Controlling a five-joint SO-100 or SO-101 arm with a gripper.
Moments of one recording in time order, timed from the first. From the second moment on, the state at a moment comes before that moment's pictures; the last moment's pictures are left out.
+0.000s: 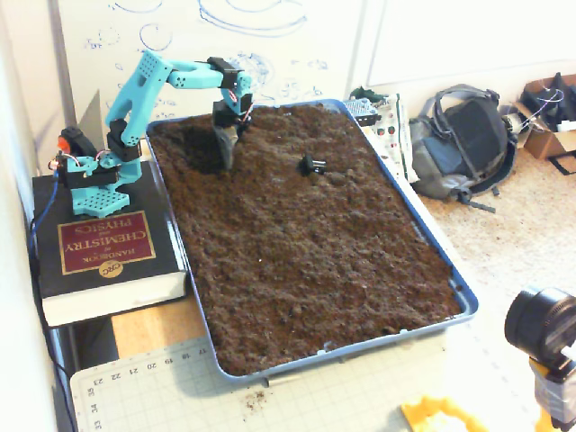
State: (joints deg) arm -19.8 54.9 74.7 64.1 21.9
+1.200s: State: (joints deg) arm -14.6 63.8 67.4 66.3 19.0
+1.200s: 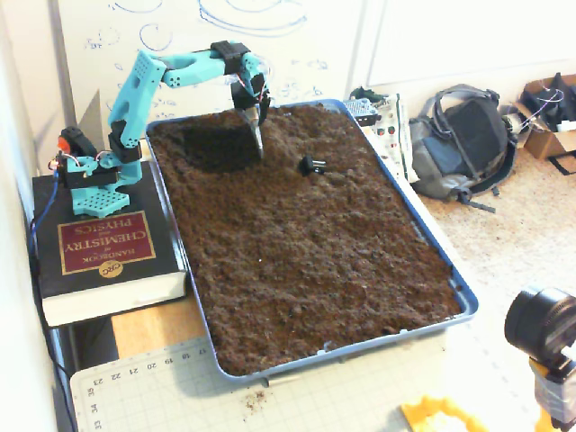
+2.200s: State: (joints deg) arm -0.9 65.3 99.6 70.5 6.0
